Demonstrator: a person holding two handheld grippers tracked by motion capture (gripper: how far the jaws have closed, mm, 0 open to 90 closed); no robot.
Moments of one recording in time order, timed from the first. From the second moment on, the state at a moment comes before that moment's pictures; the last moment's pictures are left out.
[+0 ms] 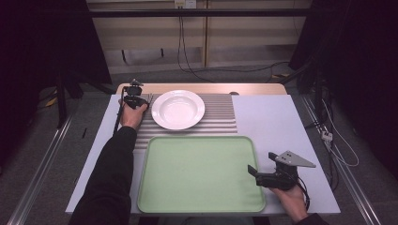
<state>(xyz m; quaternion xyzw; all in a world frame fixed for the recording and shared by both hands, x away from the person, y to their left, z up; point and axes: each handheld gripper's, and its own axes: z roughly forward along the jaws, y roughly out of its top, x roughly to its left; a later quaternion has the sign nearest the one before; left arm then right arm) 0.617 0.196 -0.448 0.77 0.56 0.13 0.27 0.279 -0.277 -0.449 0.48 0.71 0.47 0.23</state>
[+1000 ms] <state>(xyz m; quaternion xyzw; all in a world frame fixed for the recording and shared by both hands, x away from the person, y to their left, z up) 0.604 0.202 -0.445 0.79 0.55 0.12 0.25 0.279 -0.276 -0.449 0.48 0.71 0.47 0.23</state>
